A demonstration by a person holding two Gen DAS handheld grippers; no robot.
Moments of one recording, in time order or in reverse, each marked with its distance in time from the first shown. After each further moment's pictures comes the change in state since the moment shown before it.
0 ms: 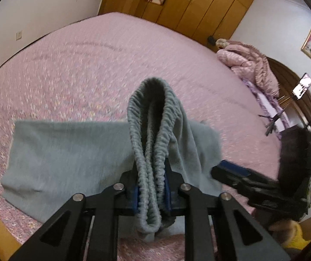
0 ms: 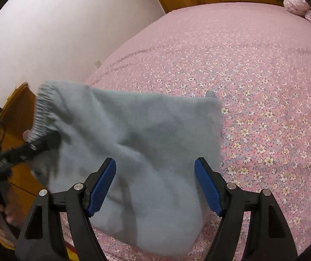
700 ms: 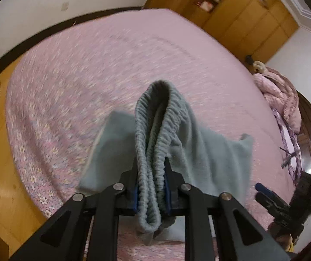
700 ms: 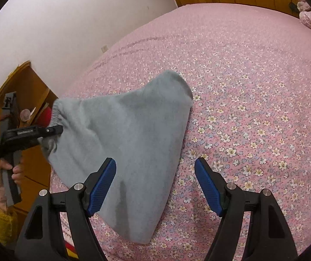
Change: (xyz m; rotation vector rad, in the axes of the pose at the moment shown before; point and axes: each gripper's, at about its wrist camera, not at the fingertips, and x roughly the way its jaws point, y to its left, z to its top) left arm -0.020 0.151 0.002 -0.287 0.050 0.122; right arm 0.039 0.035 -0.007 -0.099 0.076 -0.015
